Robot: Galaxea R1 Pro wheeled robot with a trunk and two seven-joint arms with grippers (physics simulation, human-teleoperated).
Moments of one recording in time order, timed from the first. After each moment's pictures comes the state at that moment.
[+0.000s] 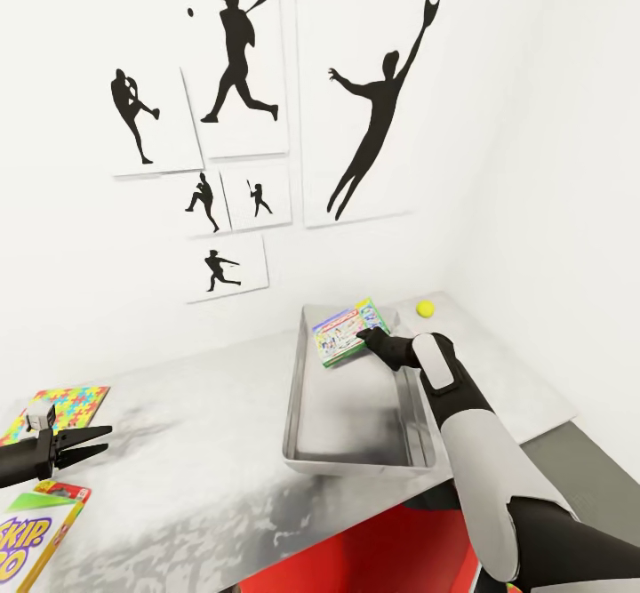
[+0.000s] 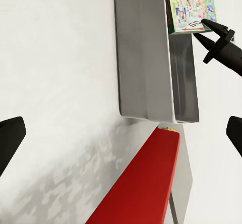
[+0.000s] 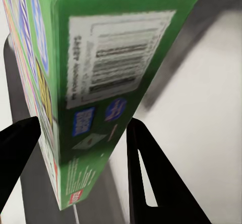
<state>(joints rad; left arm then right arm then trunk) -0.42 0.58 0.43 -0.94 0.03 1.00 -1.57 -0.94 0.13 -0.15 -0.75 -0.74 0.69 -0.24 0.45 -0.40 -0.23</state>
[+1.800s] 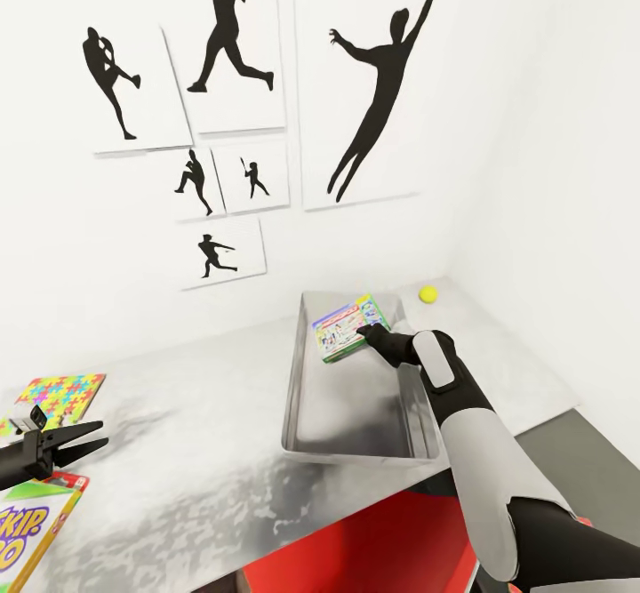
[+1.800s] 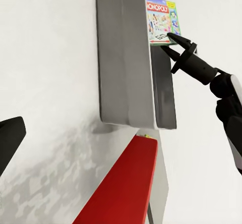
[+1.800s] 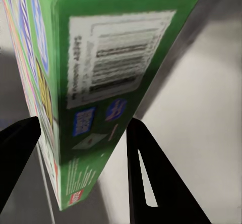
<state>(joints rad) -0.37 0.59 0.42 -0.95 0.22 0.99 -1.57 -0.94 0.13 -0.15 -0.77 -0.74 0.69 -0.24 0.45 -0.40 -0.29</state>
